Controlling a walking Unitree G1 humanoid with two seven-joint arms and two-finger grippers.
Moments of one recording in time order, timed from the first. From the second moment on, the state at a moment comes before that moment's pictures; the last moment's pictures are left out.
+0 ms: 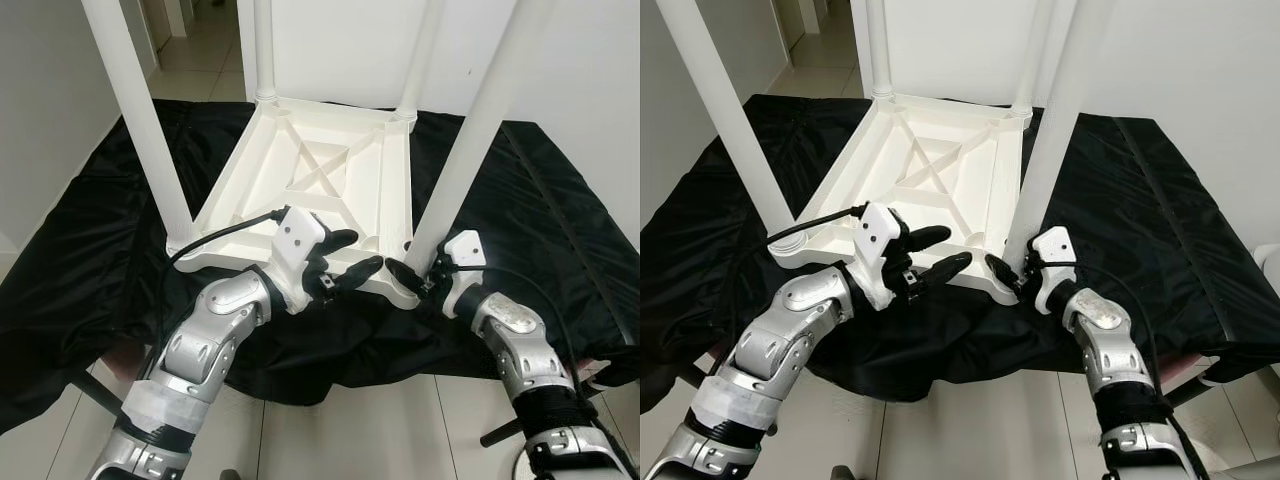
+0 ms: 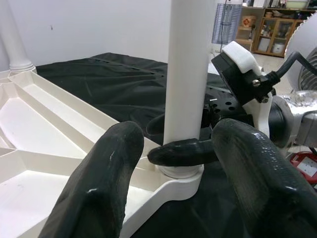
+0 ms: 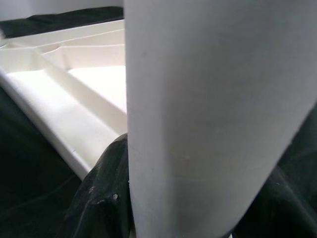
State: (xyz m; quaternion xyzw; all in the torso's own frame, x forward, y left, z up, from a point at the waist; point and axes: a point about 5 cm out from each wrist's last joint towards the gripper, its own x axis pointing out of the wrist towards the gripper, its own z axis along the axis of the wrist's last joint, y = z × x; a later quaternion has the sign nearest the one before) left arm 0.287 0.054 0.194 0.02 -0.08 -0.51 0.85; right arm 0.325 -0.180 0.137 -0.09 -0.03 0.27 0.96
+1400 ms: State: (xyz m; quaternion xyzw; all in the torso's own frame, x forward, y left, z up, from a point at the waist) left arm 0.284 0.051 0.188 0.02 -0.08 -0.52 0.85; right arm 0.293 -0.135 0.133 0.01 -0.05 -0.07 1.00
